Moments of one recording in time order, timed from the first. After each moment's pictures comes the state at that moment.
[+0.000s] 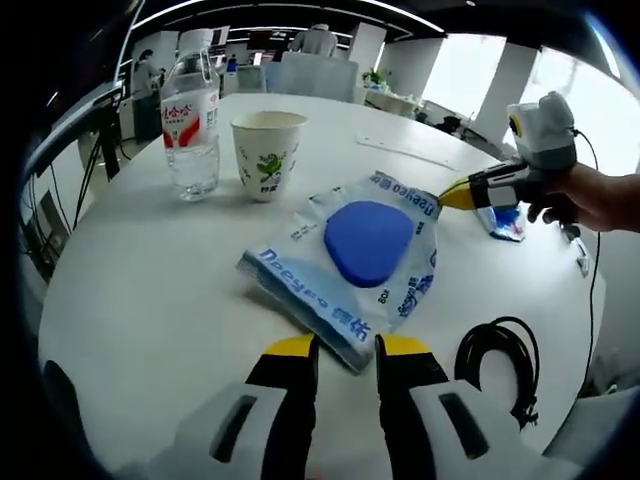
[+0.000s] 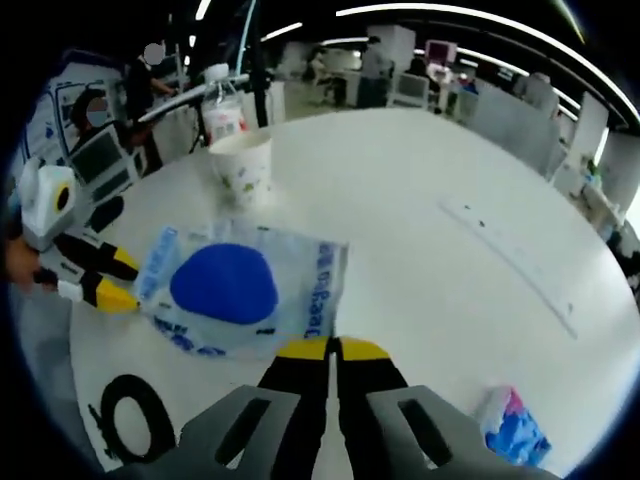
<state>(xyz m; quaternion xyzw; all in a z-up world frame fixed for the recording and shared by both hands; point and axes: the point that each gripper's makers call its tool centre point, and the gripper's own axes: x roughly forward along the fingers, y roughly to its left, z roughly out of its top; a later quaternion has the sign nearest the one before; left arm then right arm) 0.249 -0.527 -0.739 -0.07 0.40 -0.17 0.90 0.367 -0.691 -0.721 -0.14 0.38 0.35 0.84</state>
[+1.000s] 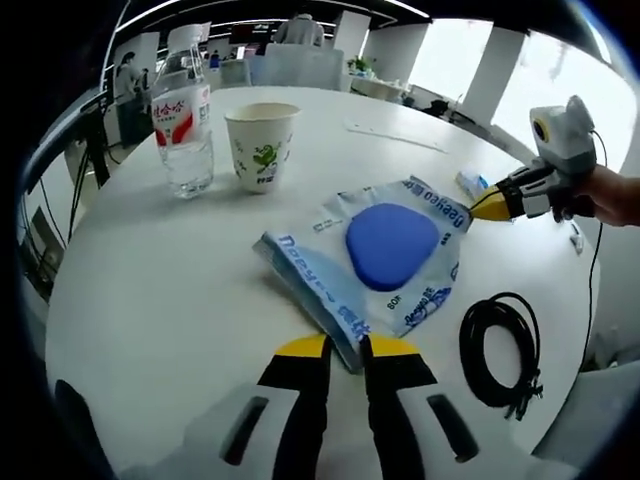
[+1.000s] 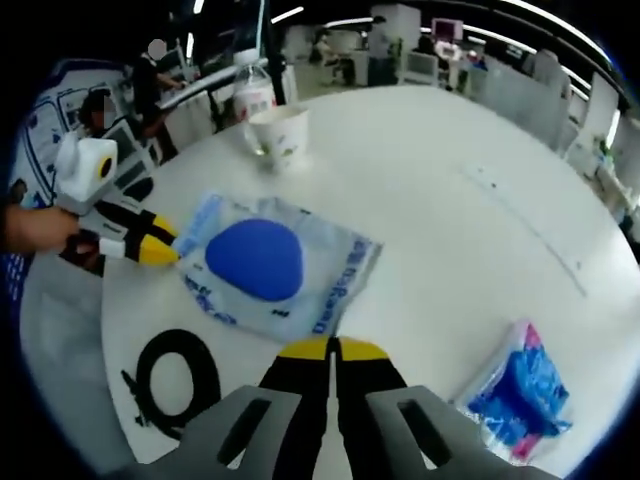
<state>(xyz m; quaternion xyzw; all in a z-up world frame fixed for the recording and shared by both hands) 0.241 -0.519 -0.741 -0.03 0.41 -0.20 0.89 0.301 -0.708 -0.721 -0.15 0.43 0.38 0.81</state>
